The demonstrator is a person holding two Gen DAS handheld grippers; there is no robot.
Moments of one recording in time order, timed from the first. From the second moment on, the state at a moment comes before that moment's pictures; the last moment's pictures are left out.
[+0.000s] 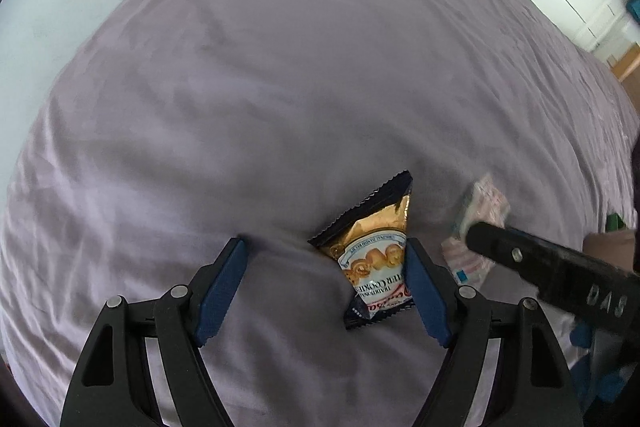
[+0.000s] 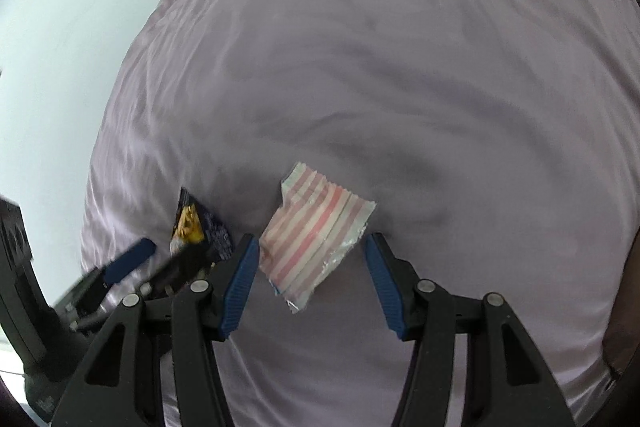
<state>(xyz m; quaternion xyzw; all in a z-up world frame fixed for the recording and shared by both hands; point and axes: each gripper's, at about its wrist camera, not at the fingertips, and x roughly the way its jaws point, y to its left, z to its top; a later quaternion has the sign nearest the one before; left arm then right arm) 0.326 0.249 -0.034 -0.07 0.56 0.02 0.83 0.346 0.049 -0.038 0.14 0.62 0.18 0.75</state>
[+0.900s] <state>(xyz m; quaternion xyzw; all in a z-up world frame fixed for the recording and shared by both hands) 0.329 0.197 -0.035 0.01 0.54 -0.01 0.84 0.327 0.022 -0.013 0.12 0.62 0.19 0.75</state>
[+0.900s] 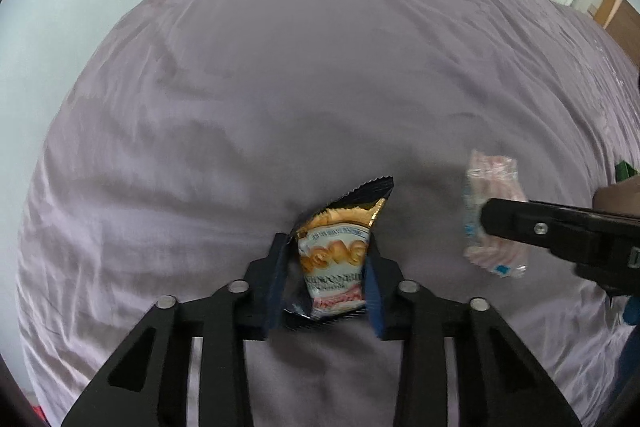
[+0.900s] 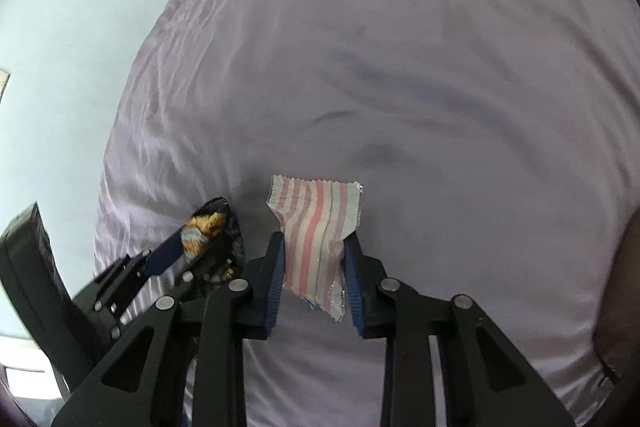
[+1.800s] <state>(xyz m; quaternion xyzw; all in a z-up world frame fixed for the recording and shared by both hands) 0.196 0.120 0.033 0.08 0.56 -0.15 0.81 0.141 -0.085 0.035 0.08 0.63 0.22 0.74</state>
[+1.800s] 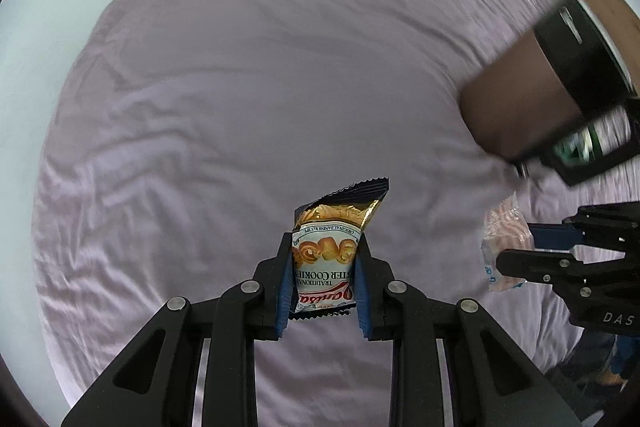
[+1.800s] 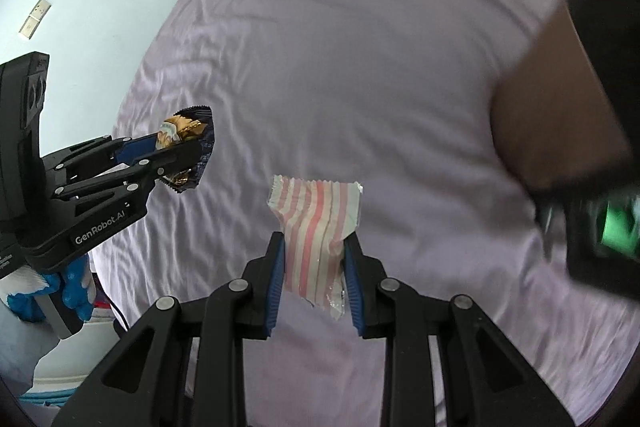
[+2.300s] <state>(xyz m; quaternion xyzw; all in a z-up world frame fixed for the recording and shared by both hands) 0.128 -0.001 0.014 0.19 0.56 -0.26 0.77 0.075 -0.209 0.001 0.17 0.65 0.09 0.73</state>
